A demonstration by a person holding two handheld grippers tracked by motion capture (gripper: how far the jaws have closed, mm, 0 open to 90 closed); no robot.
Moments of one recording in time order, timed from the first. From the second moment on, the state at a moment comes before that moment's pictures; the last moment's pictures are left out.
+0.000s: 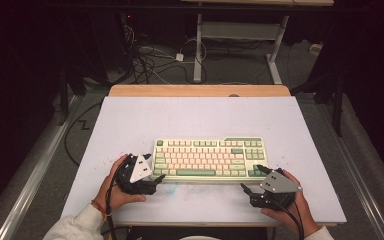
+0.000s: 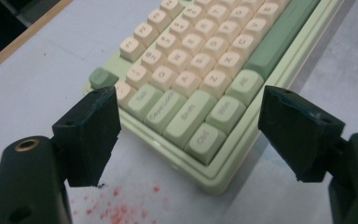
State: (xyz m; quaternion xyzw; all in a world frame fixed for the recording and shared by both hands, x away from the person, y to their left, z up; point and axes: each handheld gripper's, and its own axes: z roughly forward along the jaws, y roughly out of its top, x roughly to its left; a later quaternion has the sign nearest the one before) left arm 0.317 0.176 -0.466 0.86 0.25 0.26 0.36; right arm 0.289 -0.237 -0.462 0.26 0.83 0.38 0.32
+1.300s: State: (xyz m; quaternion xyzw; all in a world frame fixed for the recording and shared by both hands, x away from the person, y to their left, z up) left arm 0.344 0.179 -0.442 0.87 0.26 0.20 0.36; right arm 0.291 -0.233 -0.465 0.26 0.83 0.37 0.31
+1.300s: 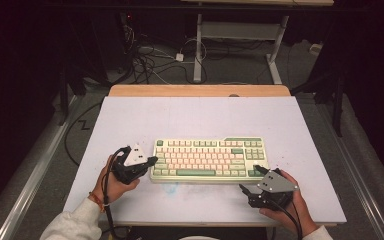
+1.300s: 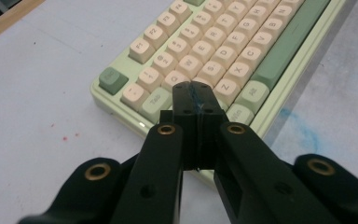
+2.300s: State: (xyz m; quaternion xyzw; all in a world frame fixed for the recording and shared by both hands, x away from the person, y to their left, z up) left arm 0.383 0.122 -0.458 0.91 0.23 0.16 0.32; right arm 0.291 -0.233 -0.466 0.26 0.84 0.36 0.31
